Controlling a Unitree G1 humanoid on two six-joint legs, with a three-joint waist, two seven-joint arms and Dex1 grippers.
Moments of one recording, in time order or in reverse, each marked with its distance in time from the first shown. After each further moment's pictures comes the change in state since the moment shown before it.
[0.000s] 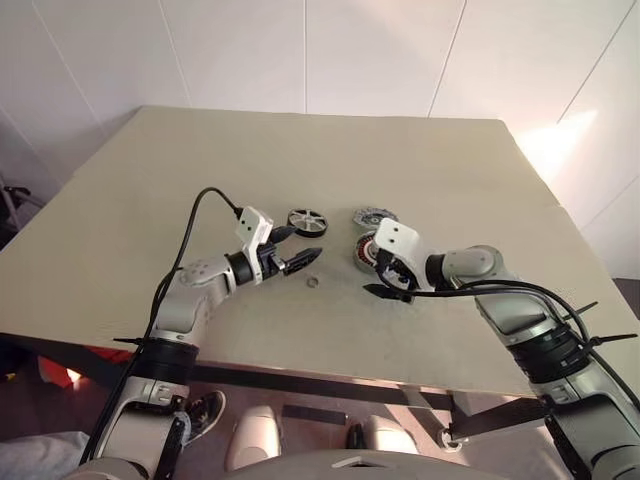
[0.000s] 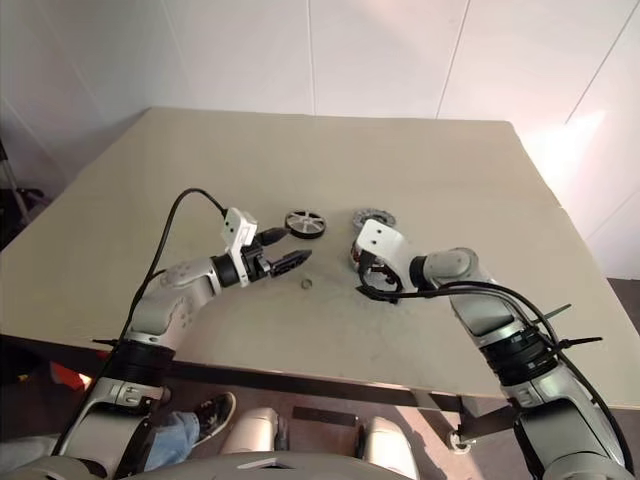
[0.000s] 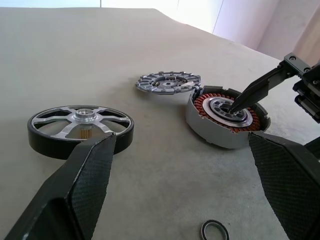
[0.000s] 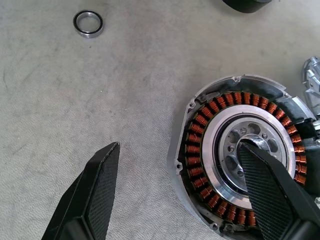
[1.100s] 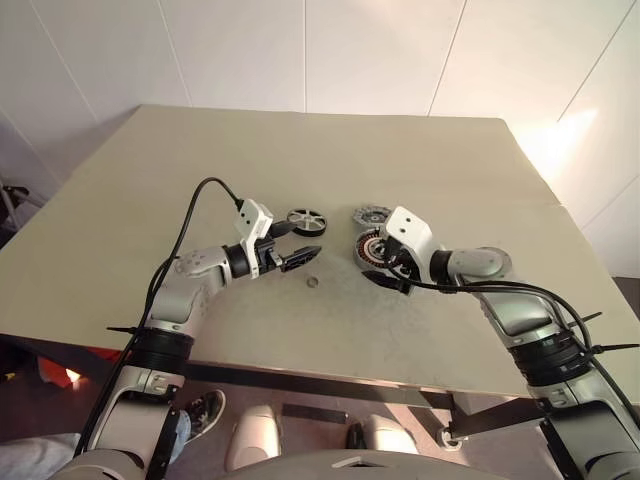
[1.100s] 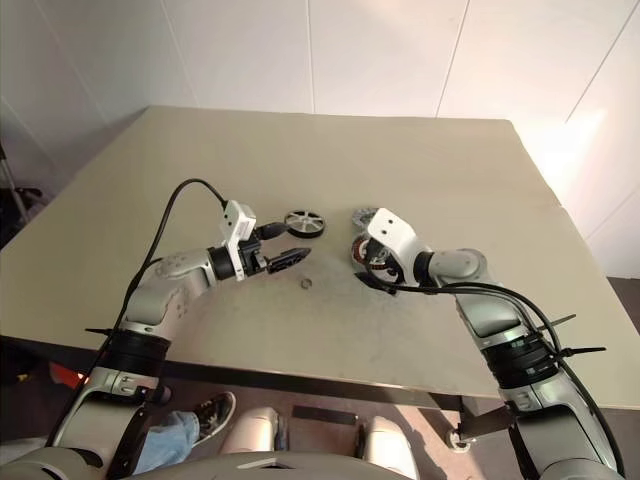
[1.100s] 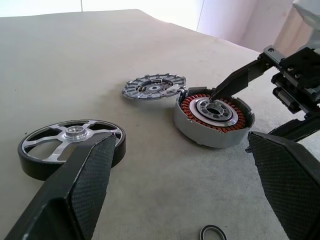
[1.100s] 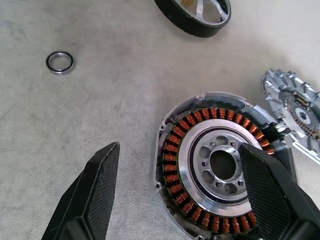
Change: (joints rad) left arm -0.063 0.040 -0.008 0.029 0.000 0.001 -0.086; right arm 0.034 0.076 -0.076 0.052 0.051 -0.064 -0.113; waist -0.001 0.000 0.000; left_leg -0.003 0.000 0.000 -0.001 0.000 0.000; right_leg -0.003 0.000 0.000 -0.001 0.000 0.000
